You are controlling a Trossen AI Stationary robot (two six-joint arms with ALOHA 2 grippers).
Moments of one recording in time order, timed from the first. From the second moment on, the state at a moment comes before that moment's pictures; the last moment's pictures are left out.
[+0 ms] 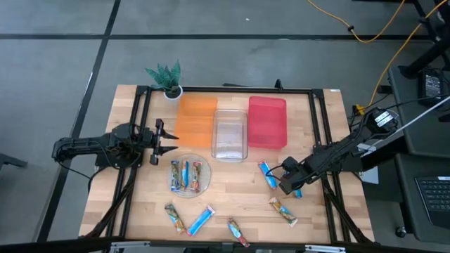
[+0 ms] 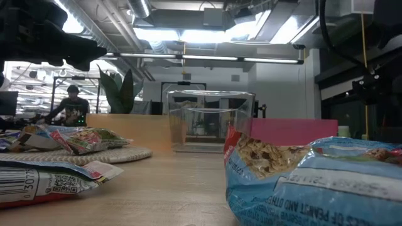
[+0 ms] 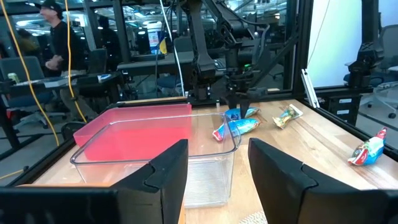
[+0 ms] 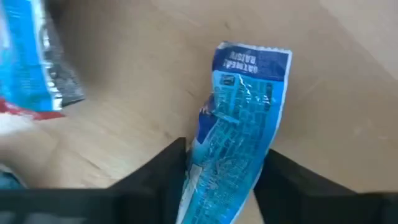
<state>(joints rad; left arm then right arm) 0.12 0.02 0.01 0.03 0.12 0.07 0.56 1.38 0.60 -0.69 0.00 1.45</state>
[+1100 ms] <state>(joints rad) 0.12 0.02 0.01 0.03 0.12 0.07 0.37 1.38 1.08 -1.01 0.12 0.83</state>
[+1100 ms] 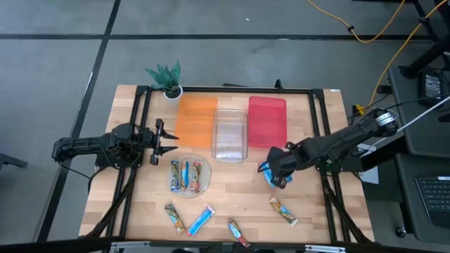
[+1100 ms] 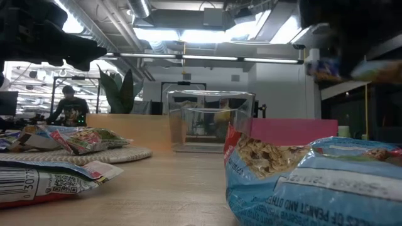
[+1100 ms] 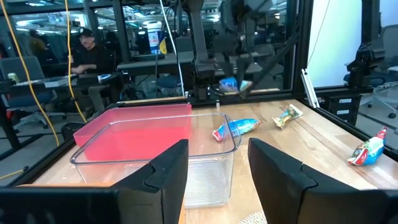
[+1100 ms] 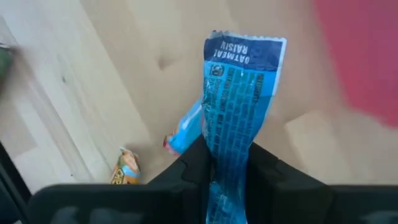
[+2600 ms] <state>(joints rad) 0.12 0.02 0.01 0.03 0.12 0.07 -0.21 1.69 1.82 -1.21 -0.03 -0.09</state>
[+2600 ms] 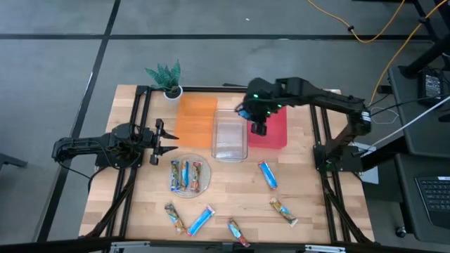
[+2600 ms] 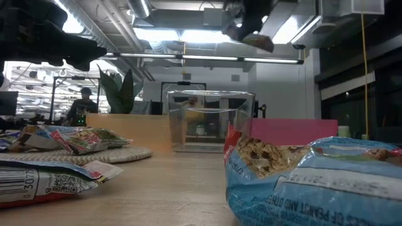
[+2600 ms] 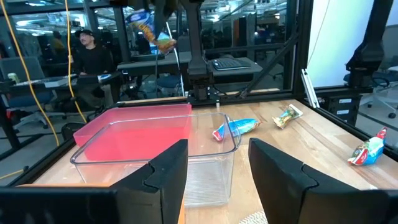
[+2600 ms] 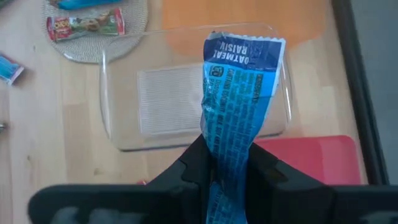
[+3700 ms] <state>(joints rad) 0.12 0.02 0.01 0.03 0.12 0.07 -0.27 2.23 1.99 -1.11 -0.21 -0.19</state>
